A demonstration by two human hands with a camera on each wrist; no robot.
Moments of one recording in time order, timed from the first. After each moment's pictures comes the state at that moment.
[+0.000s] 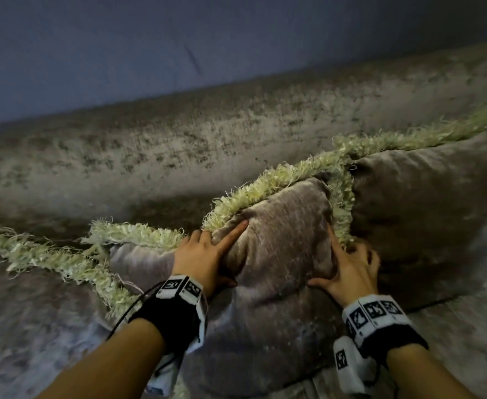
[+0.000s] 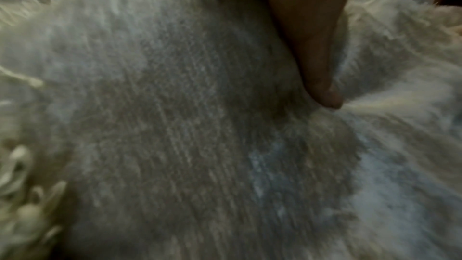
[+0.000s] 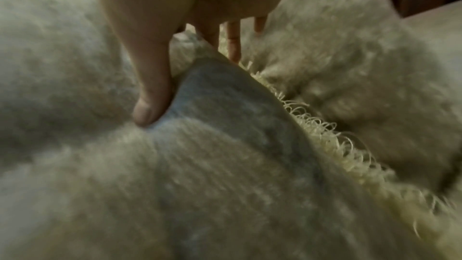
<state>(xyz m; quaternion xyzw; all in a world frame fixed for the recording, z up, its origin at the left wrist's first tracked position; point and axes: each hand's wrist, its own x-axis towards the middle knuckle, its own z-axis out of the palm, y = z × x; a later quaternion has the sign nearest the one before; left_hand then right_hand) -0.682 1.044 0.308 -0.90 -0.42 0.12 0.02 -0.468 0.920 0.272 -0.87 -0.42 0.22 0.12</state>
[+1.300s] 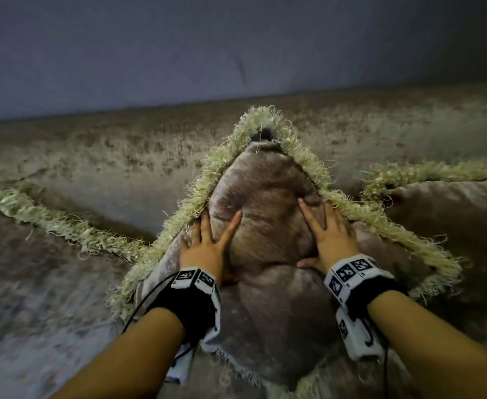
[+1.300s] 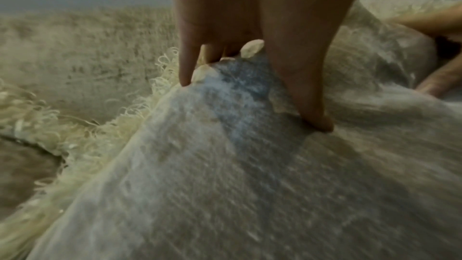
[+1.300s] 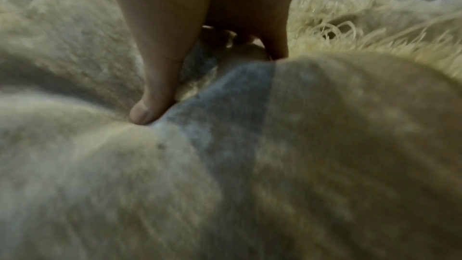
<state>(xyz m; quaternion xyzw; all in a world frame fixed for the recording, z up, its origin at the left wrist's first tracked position) -0.709 1.083 0.316 -0.81 -0.54 0.15 -0.14 -0.489 1.025 0.302 -0.81 -0.57 0.16 -0.02</state>
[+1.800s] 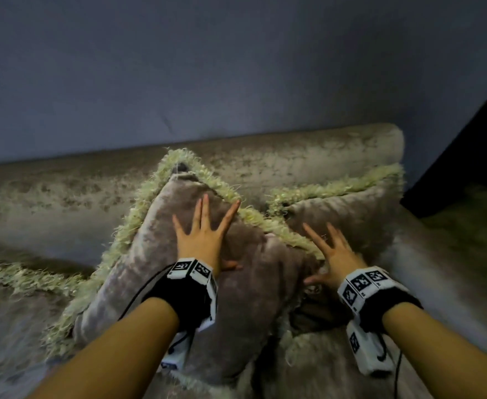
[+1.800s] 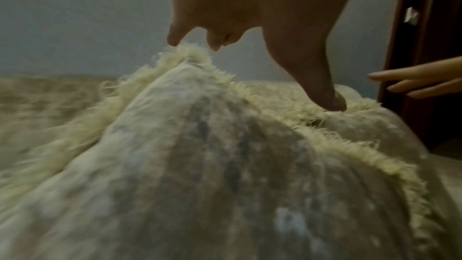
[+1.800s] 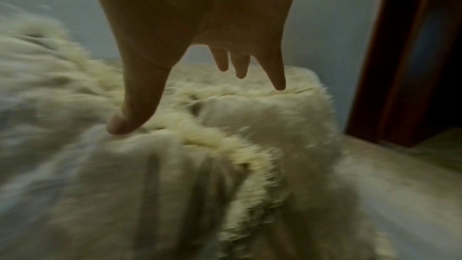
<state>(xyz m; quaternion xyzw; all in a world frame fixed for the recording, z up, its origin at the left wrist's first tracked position) -0.612 1.021 0.418 -0.89 -0.44 0.03 -0.06 -0.395 0.888 0.401 -0.86 -0.47 0.19 -0.04</state>
